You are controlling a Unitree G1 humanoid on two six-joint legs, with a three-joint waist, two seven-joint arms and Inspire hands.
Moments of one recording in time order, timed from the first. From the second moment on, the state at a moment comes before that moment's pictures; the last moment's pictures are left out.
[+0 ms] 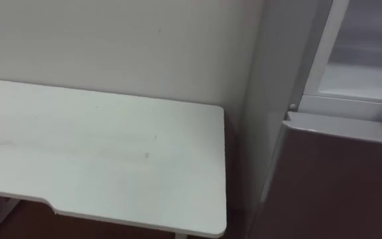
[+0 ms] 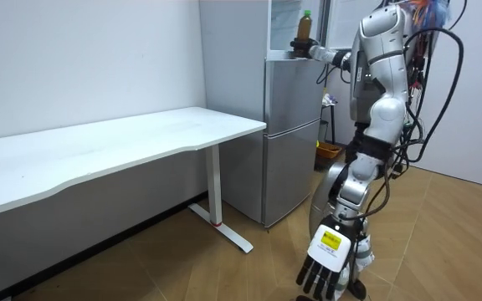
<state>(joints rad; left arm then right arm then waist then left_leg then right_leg) 0.31 0.31 0.25 1.01 0.26 0.04 0.12 -0.64 -0.71 -0.09 0.51 0.58 0.00 -0.65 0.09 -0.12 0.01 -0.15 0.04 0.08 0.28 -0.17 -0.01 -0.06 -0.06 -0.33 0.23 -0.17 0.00</state>
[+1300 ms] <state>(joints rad) 0.33 0.31 0.21 1.01 0.26 0.03 0.12 -0.84 -0.77 0.02 0.56 0.80 -0.03 -0.74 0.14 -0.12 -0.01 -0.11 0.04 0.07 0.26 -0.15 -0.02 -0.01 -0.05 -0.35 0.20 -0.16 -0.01</state>
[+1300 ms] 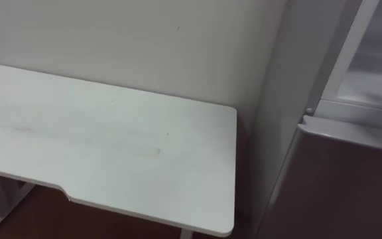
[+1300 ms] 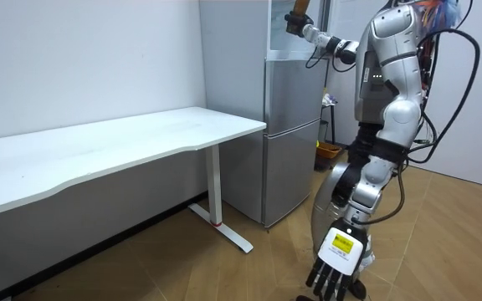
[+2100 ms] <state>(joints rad) 0.30 0.35 0.10 0.97 0.24 0.06 0.12 -0.93 -0.79 0.14 0.85 0.66 -0.14 -0.64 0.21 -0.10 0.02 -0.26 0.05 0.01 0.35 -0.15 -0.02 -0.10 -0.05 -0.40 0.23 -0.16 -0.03</state>
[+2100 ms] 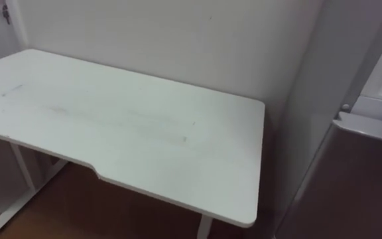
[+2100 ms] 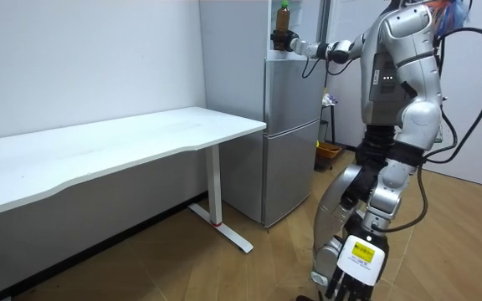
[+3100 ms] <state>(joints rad) 0.32 0.41 0.12 0.92 0.23 0.08 0.10 -1.02 -0.85 0.18 1.07 0.89 -0.09 -0.42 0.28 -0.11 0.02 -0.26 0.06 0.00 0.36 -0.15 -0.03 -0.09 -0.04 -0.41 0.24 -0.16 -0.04</state>
